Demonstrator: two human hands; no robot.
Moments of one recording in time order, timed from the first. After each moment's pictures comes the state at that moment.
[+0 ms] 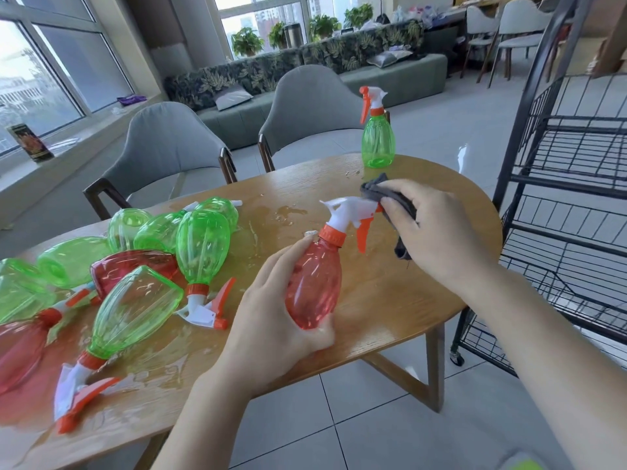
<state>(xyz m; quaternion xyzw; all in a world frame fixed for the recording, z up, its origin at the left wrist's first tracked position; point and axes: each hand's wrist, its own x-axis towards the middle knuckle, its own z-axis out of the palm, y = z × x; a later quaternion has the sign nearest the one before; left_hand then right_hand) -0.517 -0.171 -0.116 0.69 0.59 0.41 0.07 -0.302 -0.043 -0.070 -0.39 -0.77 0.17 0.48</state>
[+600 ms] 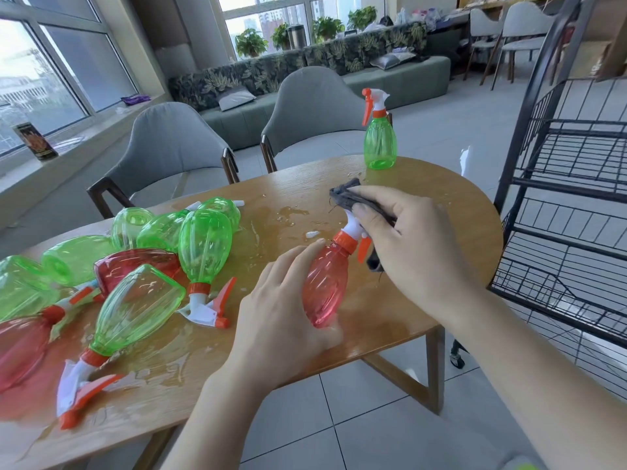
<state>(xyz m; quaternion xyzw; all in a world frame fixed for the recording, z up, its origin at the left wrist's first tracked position) -0.504 -0.166 -0.116 0.69 0.65 0.31 -0.05 -0.324 -0.081 -0.057 -0.35 -0.73 0.28 0.51</state>
